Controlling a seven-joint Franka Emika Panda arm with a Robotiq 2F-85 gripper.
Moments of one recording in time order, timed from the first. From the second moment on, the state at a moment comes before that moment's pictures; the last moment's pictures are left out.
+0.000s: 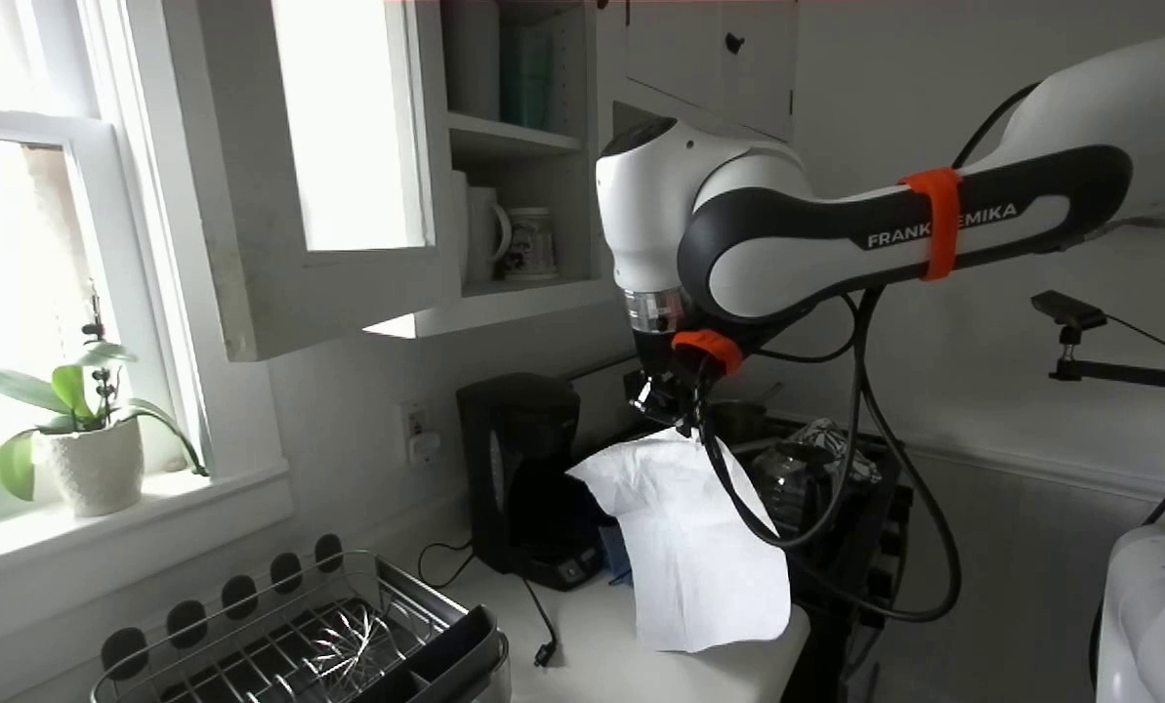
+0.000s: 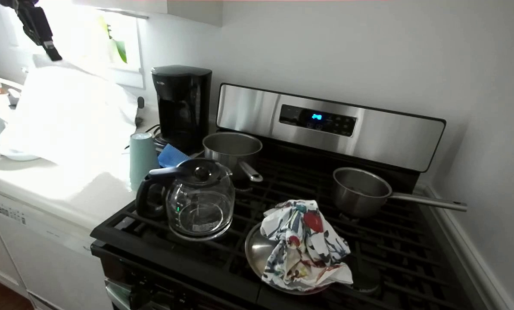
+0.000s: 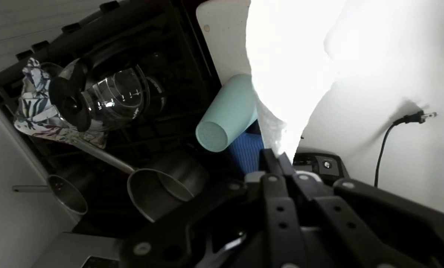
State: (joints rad) arm 0.17 -0.33 0.31 -2.02 -0.39 1.64 0.69
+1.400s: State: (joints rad) arm 0.15 -0.35 0.33 -2.03 -0.78 1.41 0.59
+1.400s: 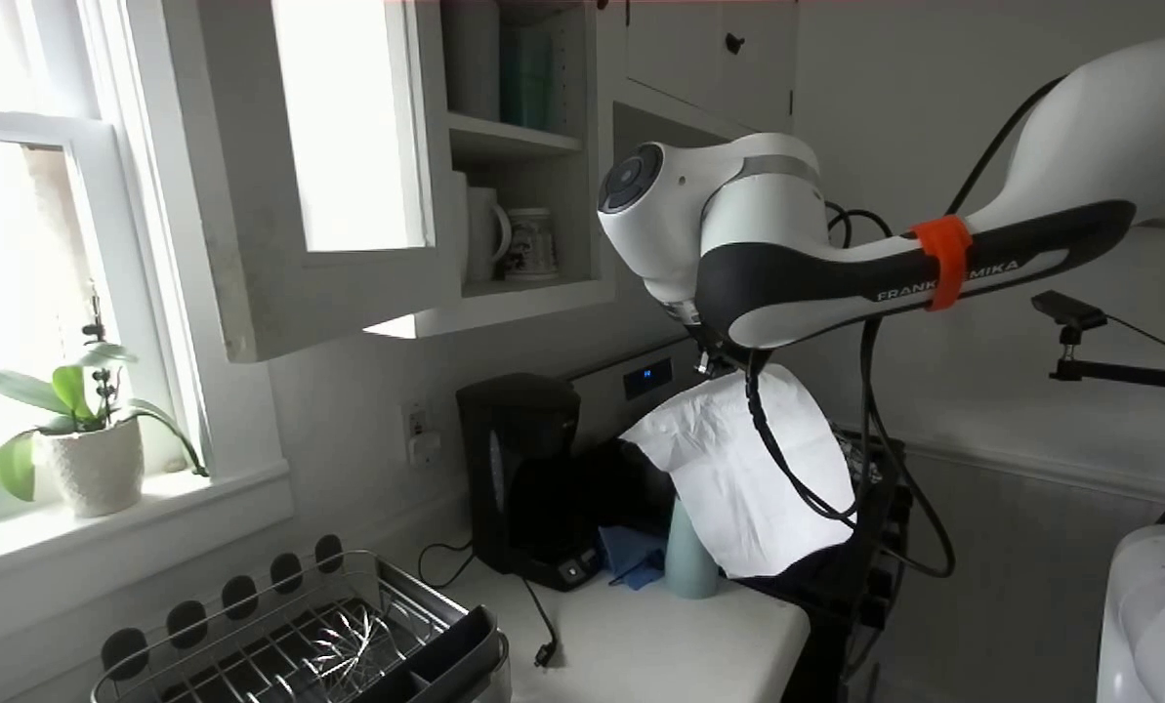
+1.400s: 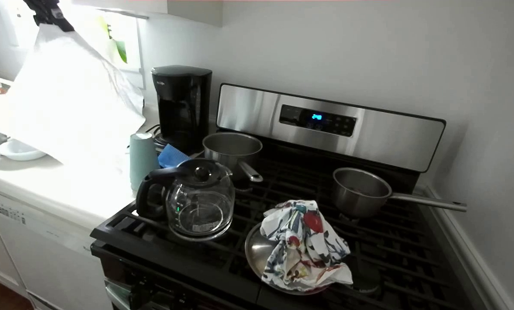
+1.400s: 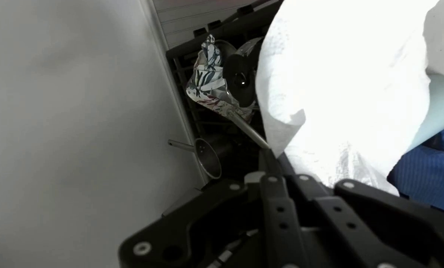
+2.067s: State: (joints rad) arm 0.21 -0.16 0.35 -2.01 -0.80 1.47 0.65
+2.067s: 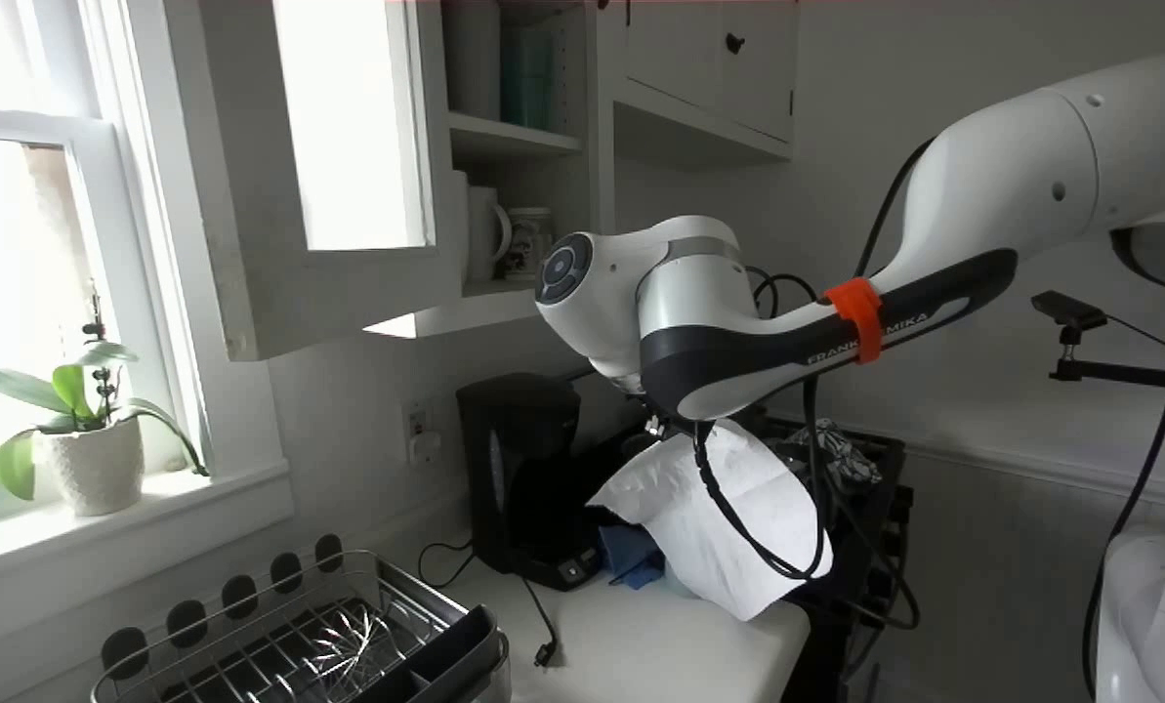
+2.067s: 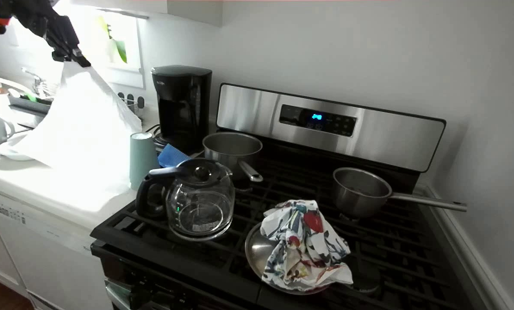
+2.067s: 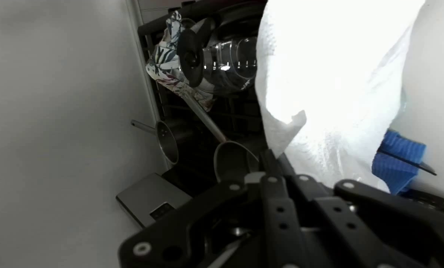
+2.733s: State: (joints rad) arm 0.26 -0.03 0.35 -1.94 -0.76 1.52 0.78
